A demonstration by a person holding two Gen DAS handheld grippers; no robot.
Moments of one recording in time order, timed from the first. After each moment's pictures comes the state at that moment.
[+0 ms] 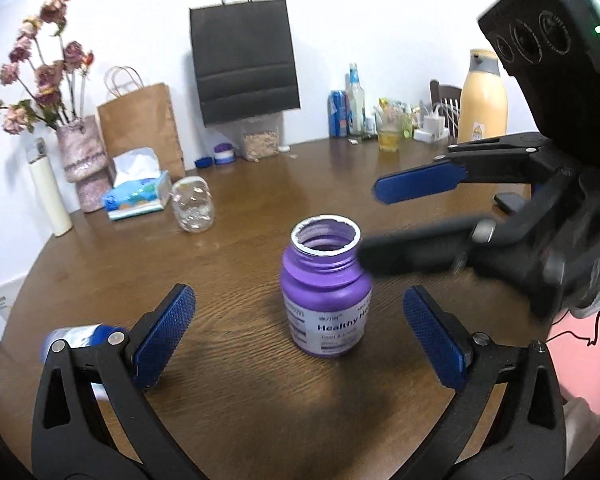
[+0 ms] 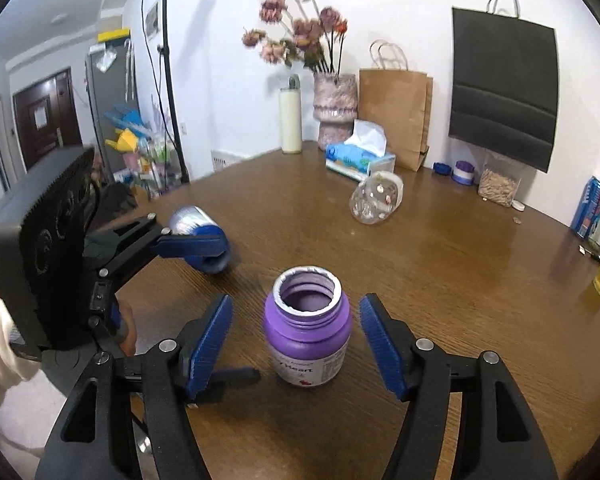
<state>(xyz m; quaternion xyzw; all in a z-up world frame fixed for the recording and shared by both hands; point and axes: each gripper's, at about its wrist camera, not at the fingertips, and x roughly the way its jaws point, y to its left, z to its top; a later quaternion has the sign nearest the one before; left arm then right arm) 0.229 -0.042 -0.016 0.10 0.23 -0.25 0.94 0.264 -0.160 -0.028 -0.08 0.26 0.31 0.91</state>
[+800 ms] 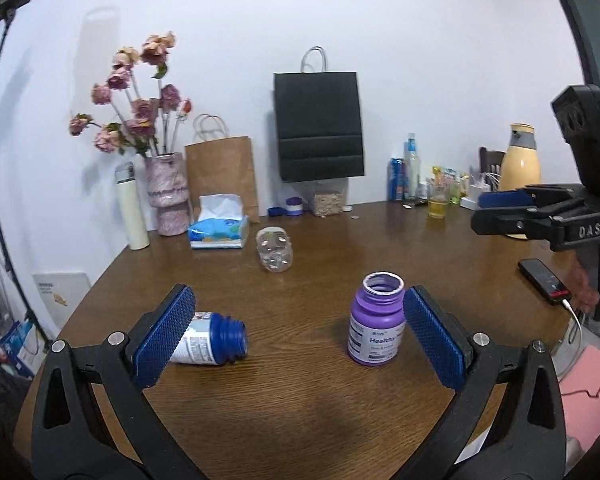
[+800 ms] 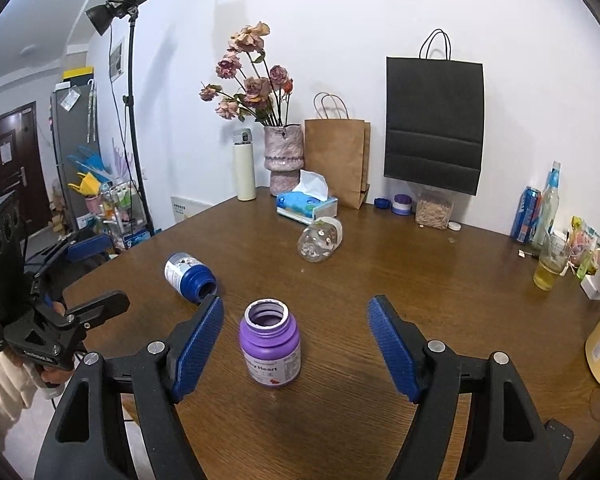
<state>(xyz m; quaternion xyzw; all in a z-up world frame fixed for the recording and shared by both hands) 0.165 0.013 0.027 0.04 0.14 -0.14 0.98 0.210 -0.198 0.022 -0.05 0.20 0.22 0.95</state>
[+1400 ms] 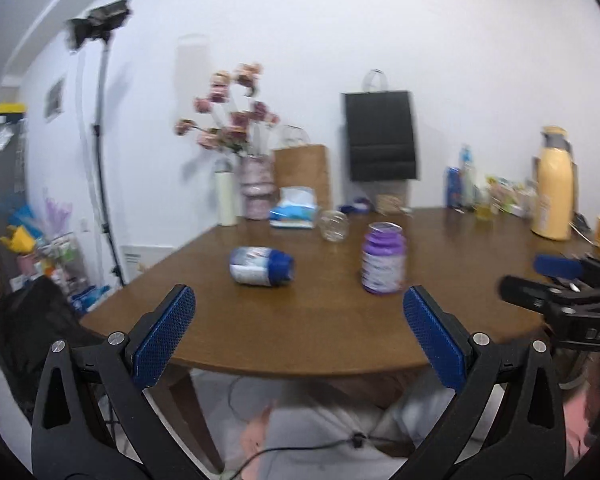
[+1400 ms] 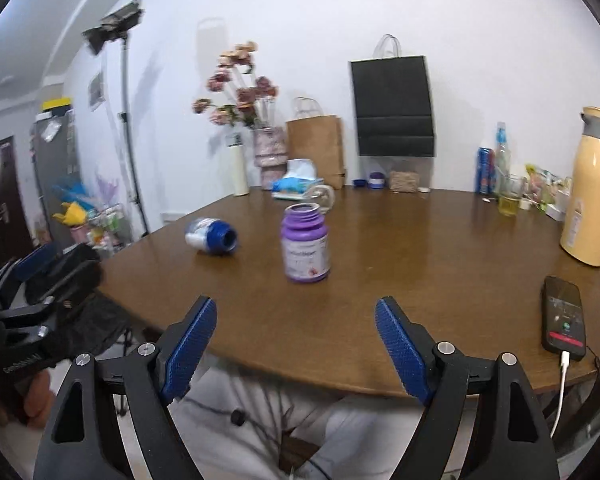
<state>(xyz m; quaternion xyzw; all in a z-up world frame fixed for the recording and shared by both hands) -0.002 -0.025 -0.012 0.03 0.11 0.02 0.99 0.054 -0.199 -0.061 0.00 0.16 0.17 0.97</state>
